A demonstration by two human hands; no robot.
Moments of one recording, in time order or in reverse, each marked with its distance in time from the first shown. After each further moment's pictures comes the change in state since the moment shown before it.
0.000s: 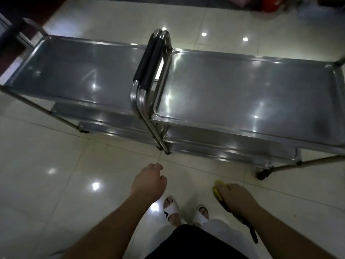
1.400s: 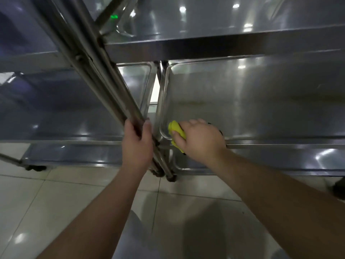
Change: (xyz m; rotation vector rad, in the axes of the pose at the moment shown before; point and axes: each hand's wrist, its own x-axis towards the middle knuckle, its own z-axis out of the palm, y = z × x) left_hand 0.381 -0.103 0.192 -0.913 0.675 0.265; right_hand 0.431 -0.149 0.178 -0.420 0.886 -0.694
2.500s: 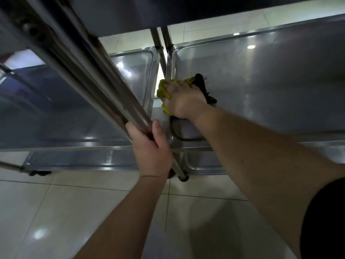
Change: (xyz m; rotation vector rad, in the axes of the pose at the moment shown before) left_hand 0.019 -0.039 0.039 -0.072 0.178 0.232; right_hand 0.166 -0.005 0.073 0.115 -0.284 0.059
